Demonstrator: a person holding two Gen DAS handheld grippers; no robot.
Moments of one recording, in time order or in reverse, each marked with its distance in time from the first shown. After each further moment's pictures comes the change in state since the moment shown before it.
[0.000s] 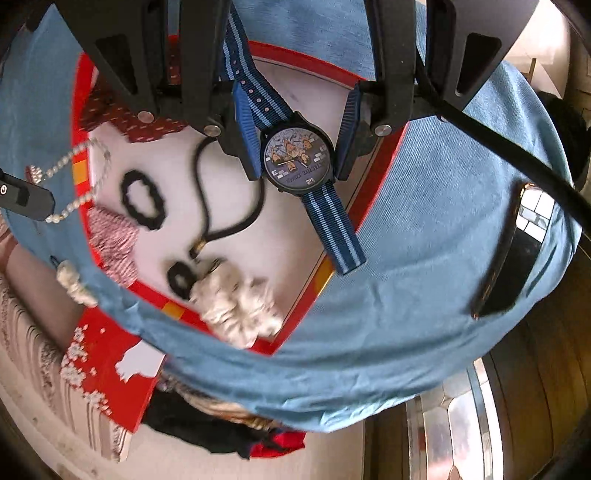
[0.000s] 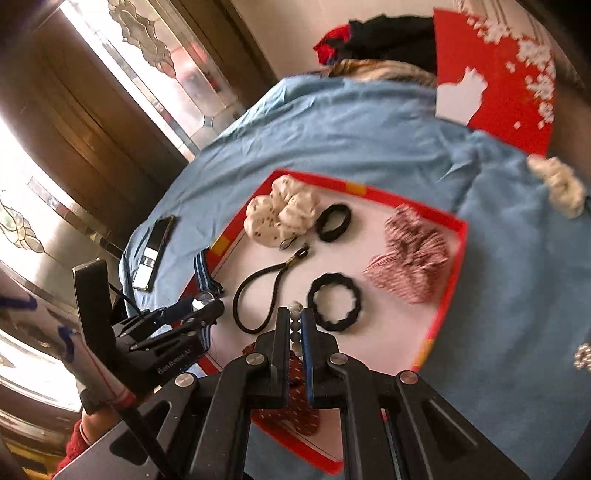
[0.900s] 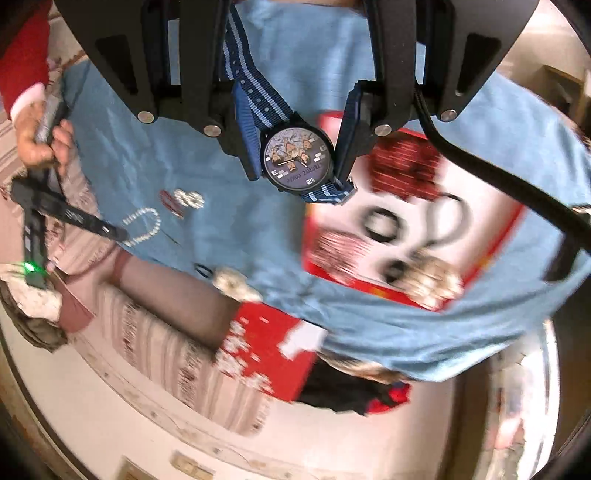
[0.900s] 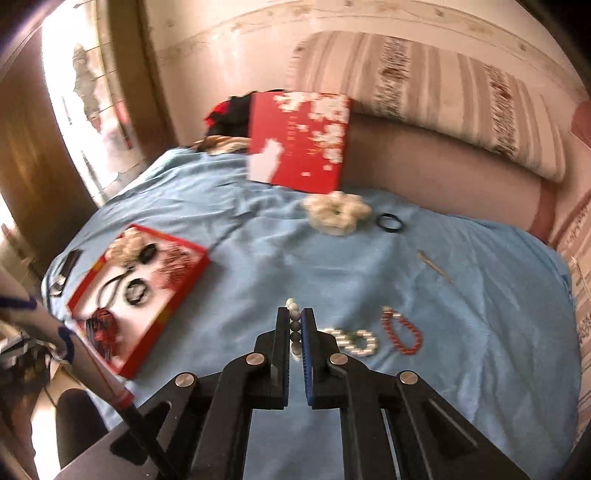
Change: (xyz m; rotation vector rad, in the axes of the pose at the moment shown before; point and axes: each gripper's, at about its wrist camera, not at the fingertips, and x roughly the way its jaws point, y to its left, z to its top) left arm -0.149 -0.138 -0.059 0.082 -0.163 -0.319; right arm -0.213 -0.164 -0.069 -0.016 -0.242 -0.366
